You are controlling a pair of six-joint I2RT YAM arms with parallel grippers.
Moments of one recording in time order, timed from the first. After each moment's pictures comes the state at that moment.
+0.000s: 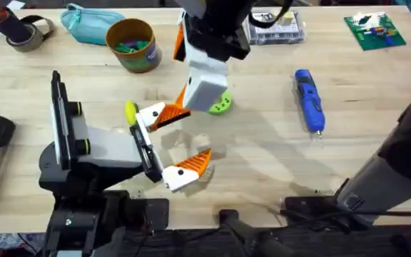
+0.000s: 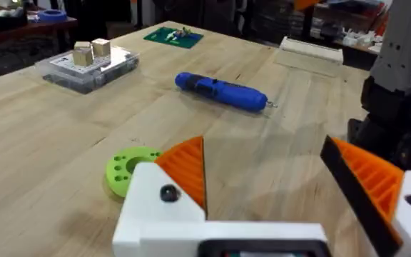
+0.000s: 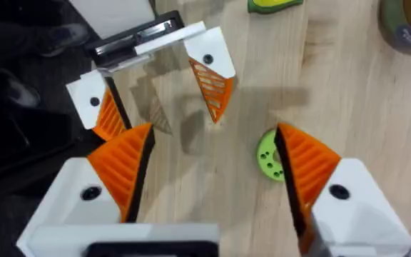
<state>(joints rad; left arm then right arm) 0.00 0.01 0.01 -0.12 1.13 -0.01 0.79 1.95 2.34 -1.70 -0.41 -0.76</state>
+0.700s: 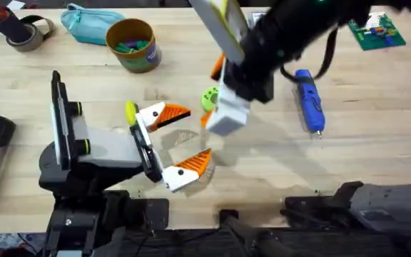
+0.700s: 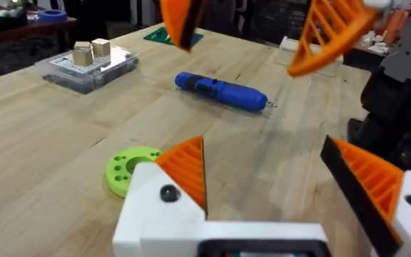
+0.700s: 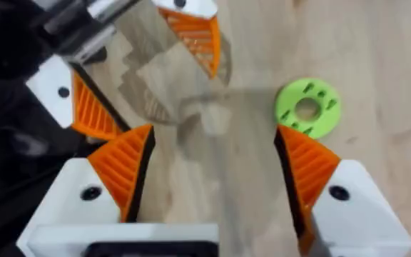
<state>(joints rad) 0.00 0.01 0.01 -0.12 1.13 -0.01 0.76 1.54 1.63 -1.29 -0.33 -0.49</state>
